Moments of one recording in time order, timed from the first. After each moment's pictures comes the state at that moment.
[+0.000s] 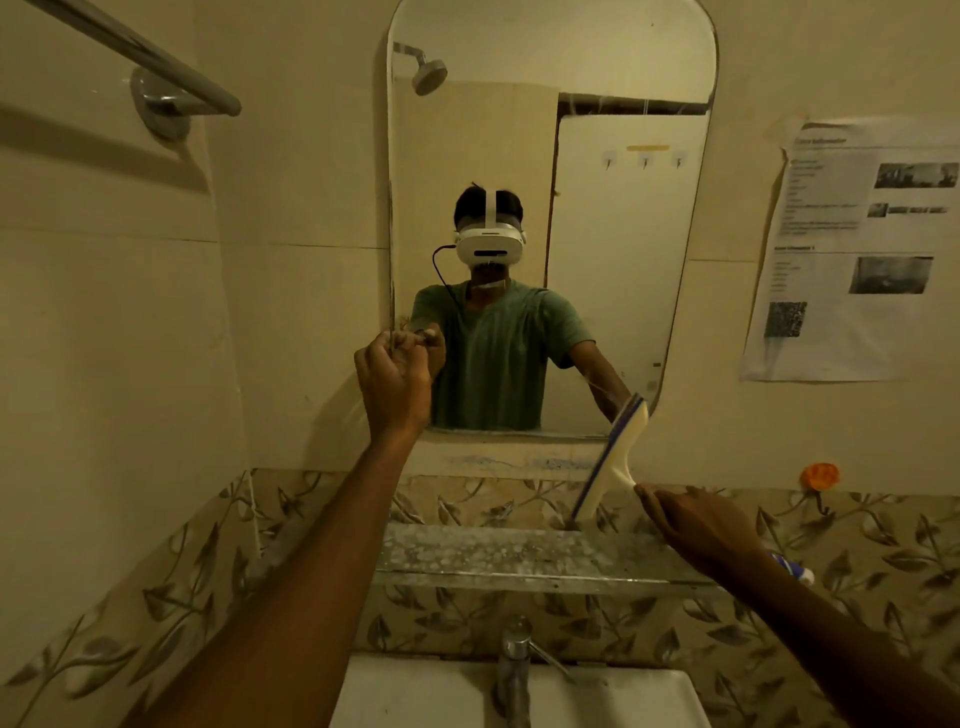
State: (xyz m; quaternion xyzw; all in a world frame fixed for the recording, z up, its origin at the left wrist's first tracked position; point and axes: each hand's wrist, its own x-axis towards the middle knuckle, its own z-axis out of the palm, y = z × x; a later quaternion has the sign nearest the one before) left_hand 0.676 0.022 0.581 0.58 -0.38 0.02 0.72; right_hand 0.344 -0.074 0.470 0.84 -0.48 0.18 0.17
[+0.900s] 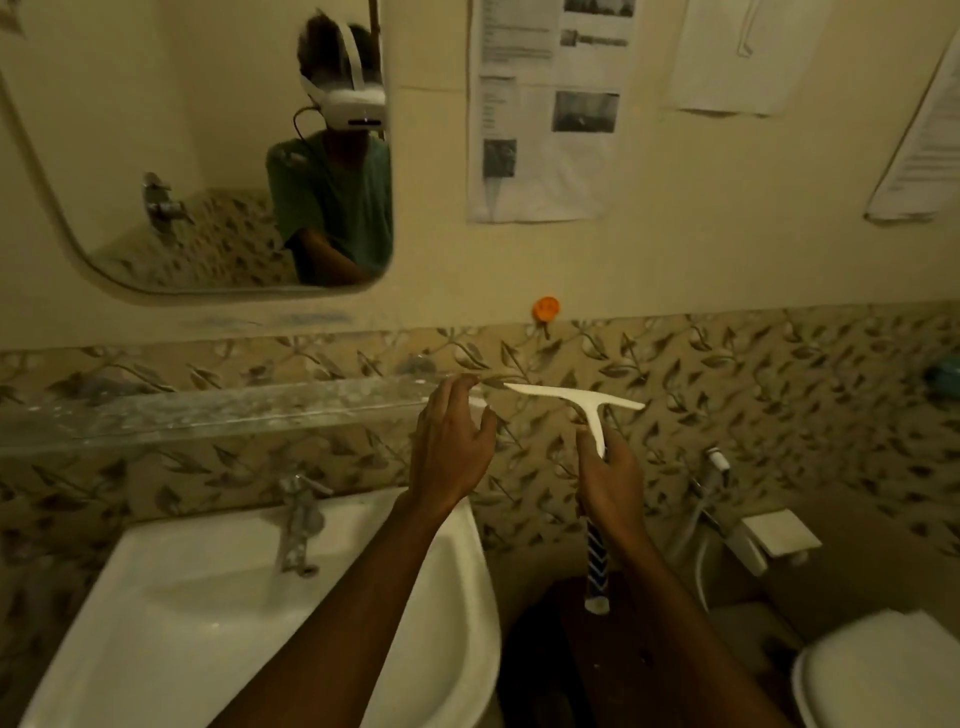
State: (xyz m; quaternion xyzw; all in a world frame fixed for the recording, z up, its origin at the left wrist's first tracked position) left_hand 0.318 0.049 0.412 0.58 -0.65 -0.04 0.50; right_hand 0.142 0.055 0.390 0.53 -0.56 0.57 -0.27
